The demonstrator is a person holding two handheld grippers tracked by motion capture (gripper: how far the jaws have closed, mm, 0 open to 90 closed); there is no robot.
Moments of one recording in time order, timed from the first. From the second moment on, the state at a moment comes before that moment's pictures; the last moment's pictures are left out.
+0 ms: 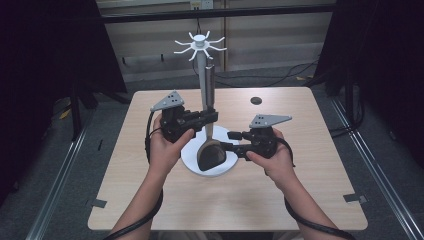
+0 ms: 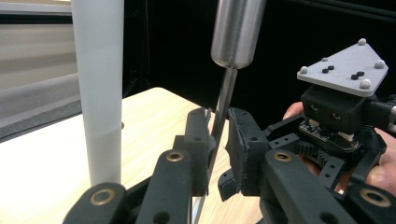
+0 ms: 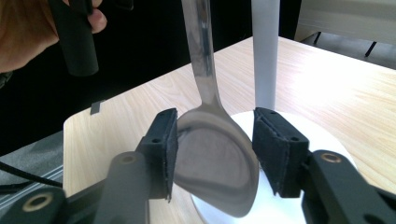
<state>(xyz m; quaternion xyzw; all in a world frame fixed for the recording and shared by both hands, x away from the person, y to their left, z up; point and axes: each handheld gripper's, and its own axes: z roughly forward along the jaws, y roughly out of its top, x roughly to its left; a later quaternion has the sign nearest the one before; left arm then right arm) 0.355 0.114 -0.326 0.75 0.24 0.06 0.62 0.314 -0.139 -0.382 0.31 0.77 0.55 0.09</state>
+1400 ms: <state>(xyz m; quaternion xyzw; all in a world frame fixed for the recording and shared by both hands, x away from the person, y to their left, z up) 0.343 0.132 -0.339 0.76 0.26 0.04 0.59 0.305 -0.177 -0.396 0.35 0.77 0.53 0.09</state>
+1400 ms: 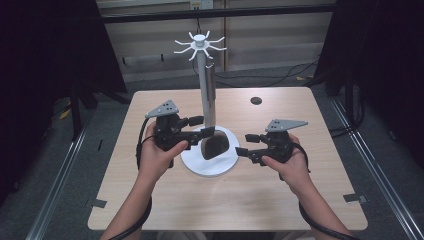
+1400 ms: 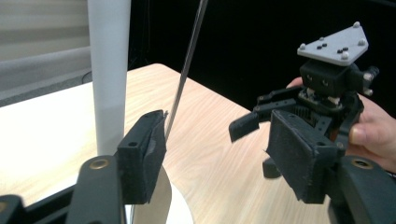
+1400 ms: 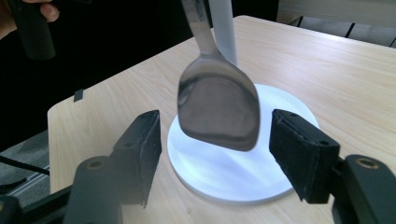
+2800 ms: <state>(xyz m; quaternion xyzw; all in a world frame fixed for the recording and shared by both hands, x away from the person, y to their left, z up) 0.331 0.178 -0.399 0.78 0.29 0.08 0.55 0.292 -0.221 -0.424 0.37 0.78 0.50 0.11</state>
